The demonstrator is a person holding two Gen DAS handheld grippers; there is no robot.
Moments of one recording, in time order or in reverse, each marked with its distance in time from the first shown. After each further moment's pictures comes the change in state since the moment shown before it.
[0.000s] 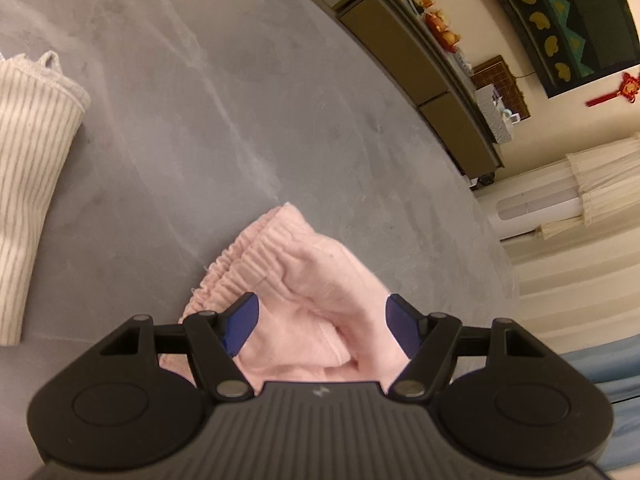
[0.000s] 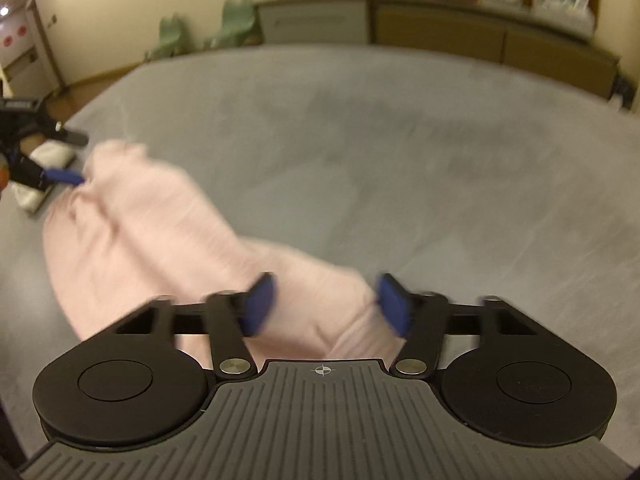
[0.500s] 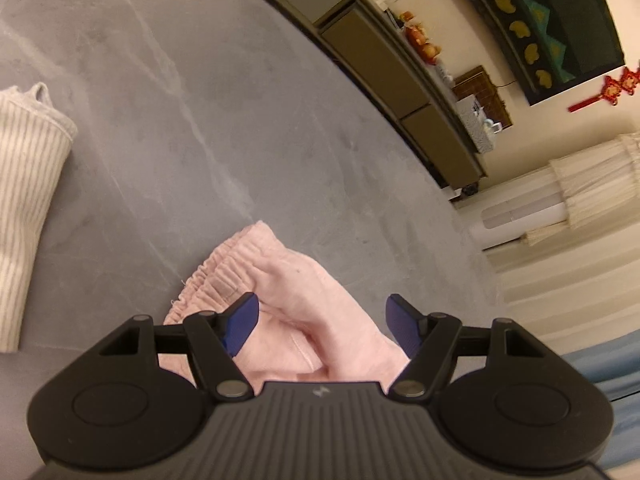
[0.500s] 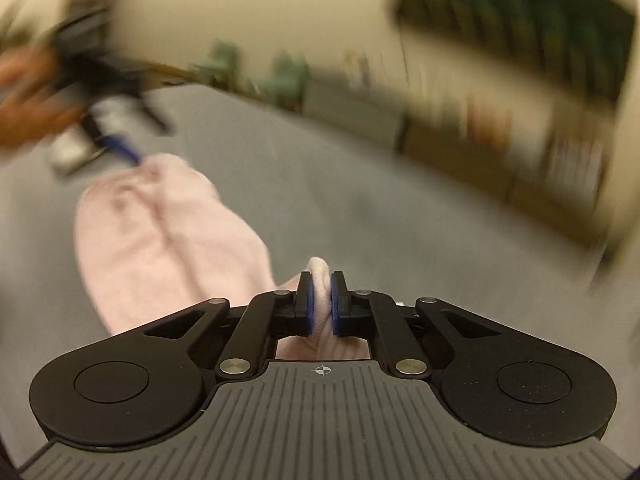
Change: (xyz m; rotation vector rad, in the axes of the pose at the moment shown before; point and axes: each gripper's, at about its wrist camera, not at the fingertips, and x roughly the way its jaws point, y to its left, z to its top) left arm -0.022 -0.014 -0.004 0.031 -0.044 -0.035; right arm -0.084 0.110 -0.033 -0.626 -0.371 -0.191
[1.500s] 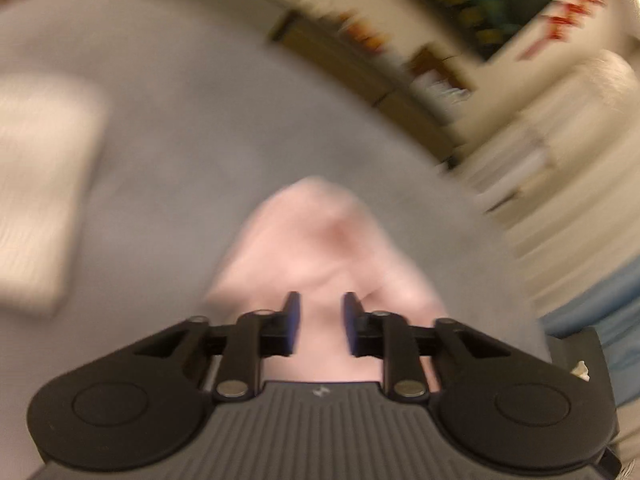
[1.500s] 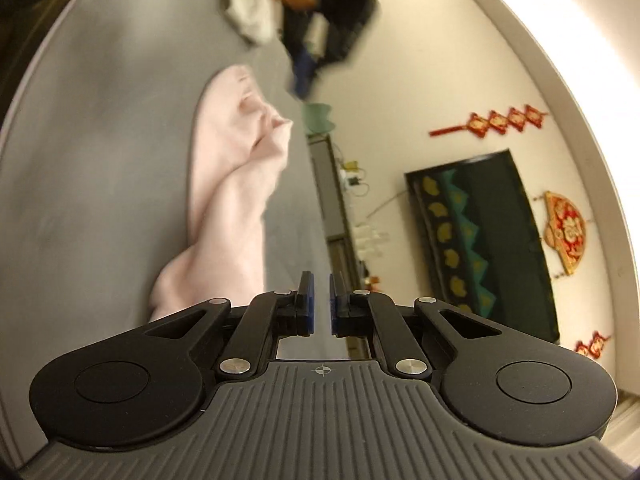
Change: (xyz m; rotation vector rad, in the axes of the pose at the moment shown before) left arm -0.029 0.035 -0.067 0.201 -0.043 0.025; right arm -0.026 0.119 -0.086 -0.782 -0.054 -0.297
